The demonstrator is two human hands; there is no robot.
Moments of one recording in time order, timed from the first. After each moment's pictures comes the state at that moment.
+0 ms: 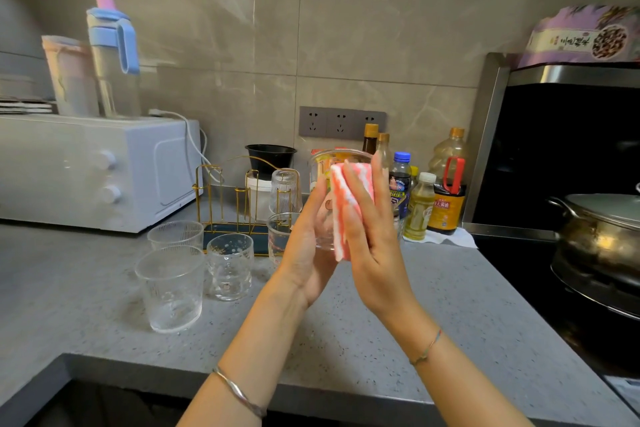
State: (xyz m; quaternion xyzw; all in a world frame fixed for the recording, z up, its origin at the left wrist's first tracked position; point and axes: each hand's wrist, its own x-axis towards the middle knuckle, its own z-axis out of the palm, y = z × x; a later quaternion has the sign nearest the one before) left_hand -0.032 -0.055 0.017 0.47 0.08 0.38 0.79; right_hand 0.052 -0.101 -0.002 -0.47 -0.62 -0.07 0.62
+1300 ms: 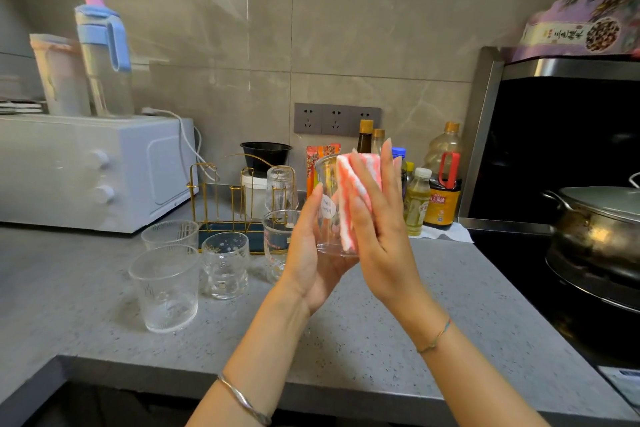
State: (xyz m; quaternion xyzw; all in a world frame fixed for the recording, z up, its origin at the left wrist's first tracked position) left_hand -0.025 -0.061 0.005 0.47 0.06 0.37 0.80; right_hand 0.063 -0.109 0.008 -0.50 -0.62 -0.09 0.60
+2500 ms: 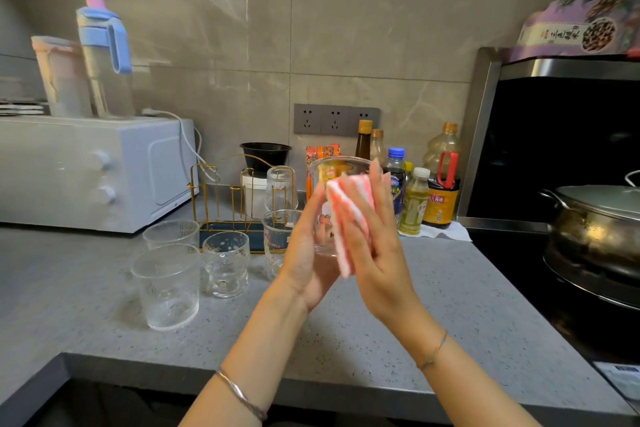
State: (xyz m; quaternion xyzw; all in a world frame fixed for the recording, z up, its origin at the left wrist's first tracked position) left_hand -0.028 -0.059 0.004 0.44 0.07 0.34 0.83; right_hand 0.057 -0.120 -0.010 -0.47 -0.63 -0.07 0.61
